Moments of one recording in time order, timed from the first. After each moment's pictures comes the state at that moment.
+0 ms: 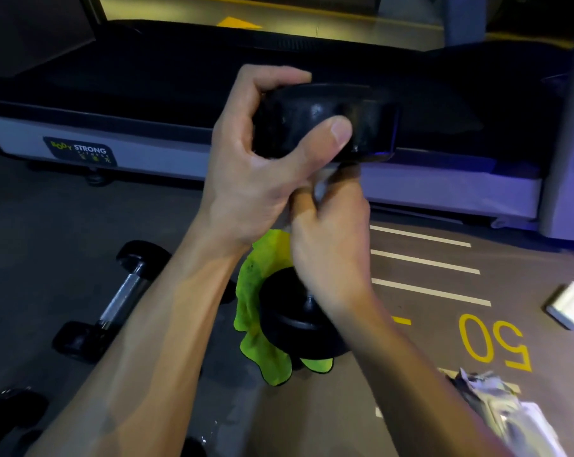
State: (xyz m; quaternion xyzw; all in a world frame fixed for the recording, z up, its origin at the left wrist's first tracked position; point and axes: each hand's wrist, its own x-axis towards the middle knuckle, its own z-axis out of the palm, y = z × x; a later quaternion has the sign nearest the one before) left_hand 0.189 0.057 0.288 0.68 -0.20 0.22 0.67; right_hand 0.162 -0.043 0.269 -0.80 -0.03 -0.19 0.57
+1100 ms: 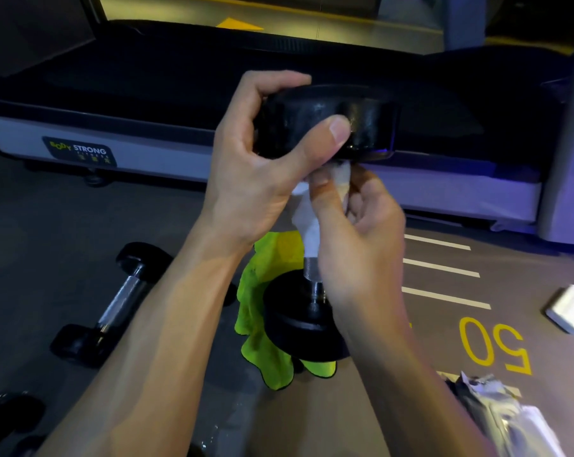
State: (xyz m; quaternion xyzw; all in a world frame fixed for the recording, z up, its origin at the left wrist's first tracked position) left_hand 0.195 0.063 0.286 0.68 -0.18 0.21 0.68; right_hand 0.142 -0.054 0.273 -0.67 -0.02 -0.13 0.73
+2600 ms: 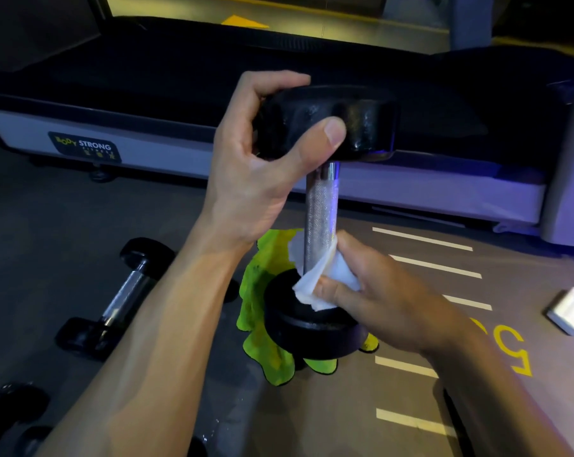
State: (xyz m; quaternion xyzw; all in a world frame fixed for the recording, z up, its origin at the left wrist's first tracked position) left_hand 0.194 0.067 0.281 0.66 -0.18 0.22 0.70; right_hand 0.146 -0.122 0.246 -0.90 -0.22 0.14 0.35
